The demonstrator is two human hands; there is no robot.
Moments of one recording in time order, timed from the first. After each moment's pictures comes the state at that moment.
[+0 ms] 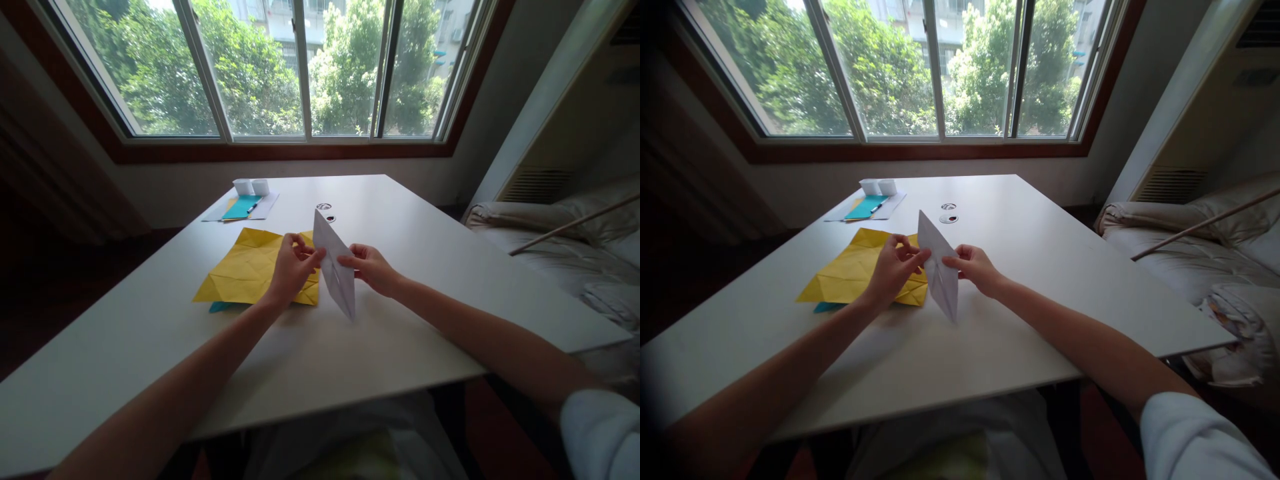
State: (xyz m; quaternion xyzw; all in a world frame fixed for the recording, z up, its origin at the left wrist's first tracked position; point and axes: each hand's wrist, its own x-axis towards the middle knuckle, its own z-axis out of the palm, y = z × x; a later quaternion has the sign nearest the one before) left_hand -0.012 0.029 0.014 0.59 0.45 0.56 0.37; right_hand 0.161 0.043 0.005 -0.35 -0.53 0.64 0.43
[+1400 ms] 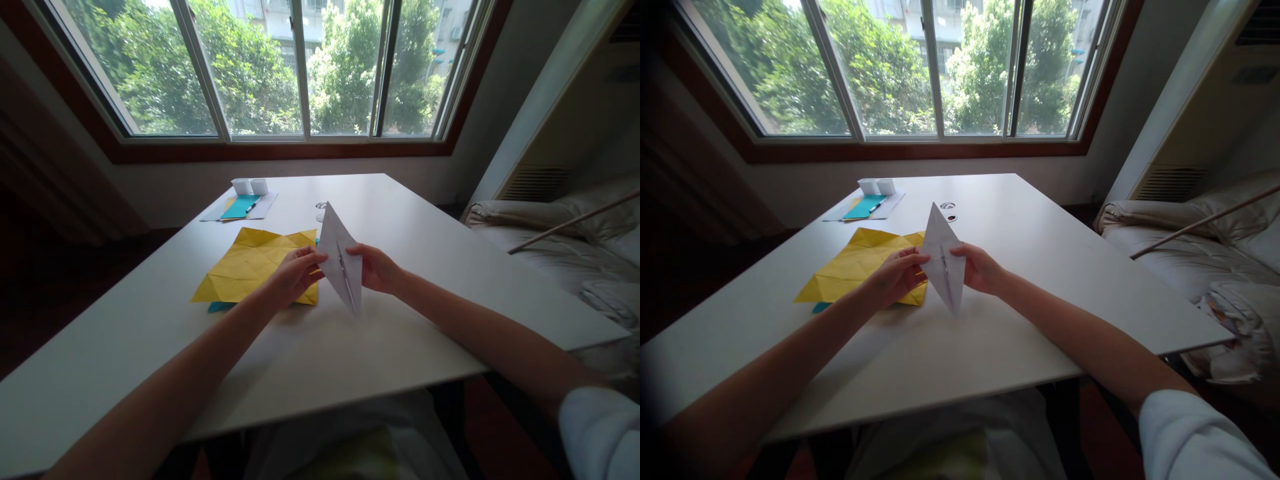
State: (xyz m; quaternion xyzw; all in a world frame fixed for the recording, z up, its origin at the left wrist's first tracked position) left_hand -0.010 0.026 0.020 0.42 0.37 0.48 0.68; right_hand 0.165 0.046 0.013 -0.25 -0.41 0.79 0.38
